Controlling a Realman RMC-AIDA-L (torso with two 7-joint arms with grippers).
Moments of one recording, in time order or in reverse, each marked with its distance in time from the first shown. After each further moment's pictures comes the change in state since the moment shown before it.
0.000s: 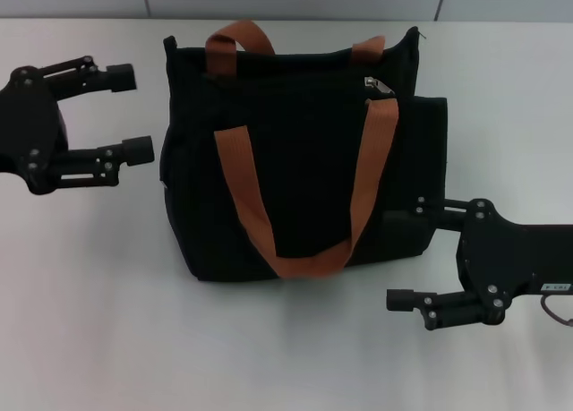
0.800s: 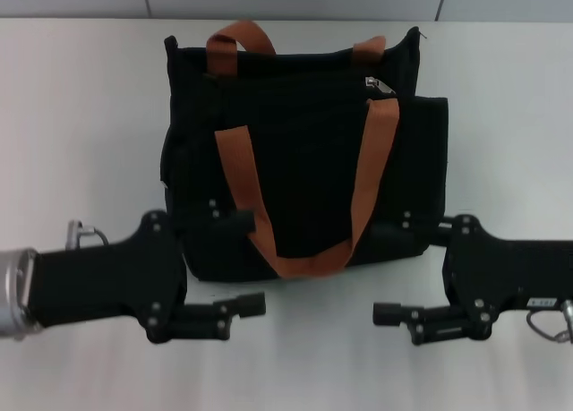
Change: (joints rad) left arm 0.019 -0.075 0.183 -0.393 -0.006 0.074 0.319; right arm 0.011 0.007 0.005 0.091 -0.013 0.005 -0.007
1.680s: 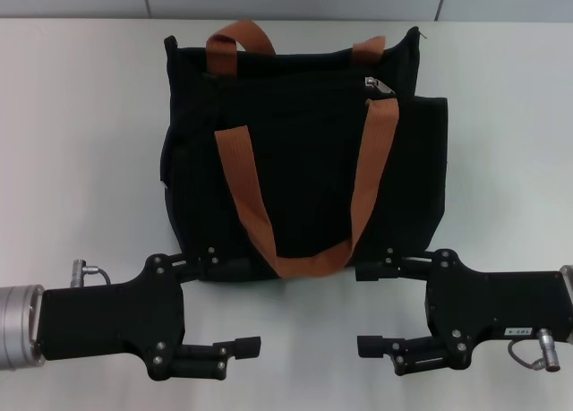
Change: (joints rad) left arm 0.028 -0.002 -0.004 -0.006 0.111 -0.069 0.036; right arm 0.002 0.002 -0.045 0.087 -0.025 0.081 -0.040
